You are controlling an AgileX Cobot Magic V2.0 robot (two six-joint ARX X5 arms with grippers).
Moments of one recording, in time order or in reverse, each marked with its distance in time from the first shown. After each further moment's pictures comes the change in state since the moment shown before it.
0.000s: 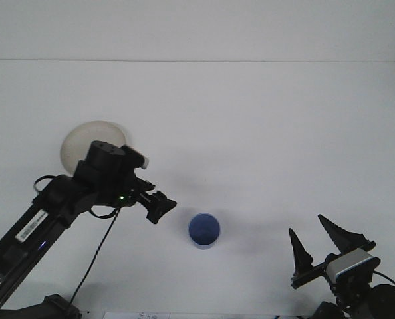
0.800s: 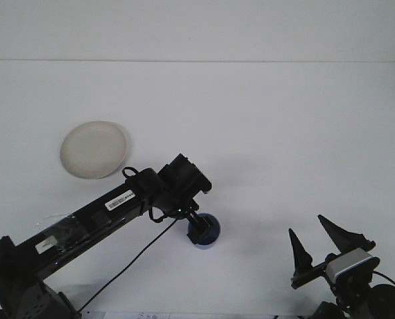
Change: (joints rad) left arm -0.272 0.360 0.117 -0.028 -0.153 0.082; right arm 0.000 0.000 0.000 -0.005 0.000 -0.001
